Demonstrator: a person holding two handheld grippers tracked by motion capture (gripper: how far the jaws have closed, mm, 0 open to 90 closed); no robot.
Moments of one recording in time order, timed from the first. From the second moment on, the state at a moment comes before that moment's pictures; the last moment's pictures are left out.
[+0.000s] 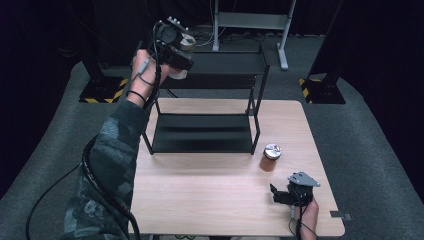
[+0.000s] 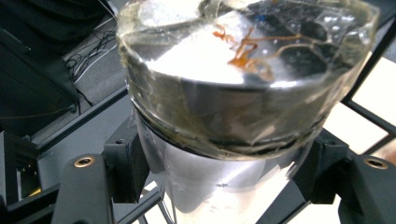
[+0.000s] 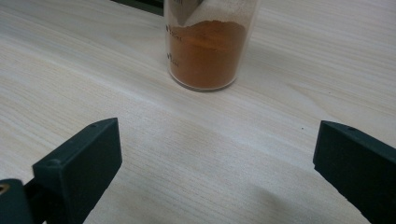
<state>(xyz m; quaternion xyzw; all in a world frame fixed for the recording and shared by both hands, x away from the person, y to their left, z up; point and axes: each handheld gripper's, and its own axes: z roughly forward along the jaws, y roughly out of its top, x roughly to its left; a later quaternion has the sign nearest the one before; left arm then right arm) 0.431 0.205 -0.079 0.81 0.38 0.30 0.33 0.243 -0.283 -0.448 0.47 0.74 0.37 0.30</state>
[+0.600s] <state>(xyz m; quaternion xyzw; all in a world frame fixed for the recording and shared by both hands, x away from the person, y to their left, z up) 0.446 0.211 -0.097 0.77 0.42 0.30 0.37 0.243 -0.283 -0.448 0.47 0.74 0.37 0.30</state>
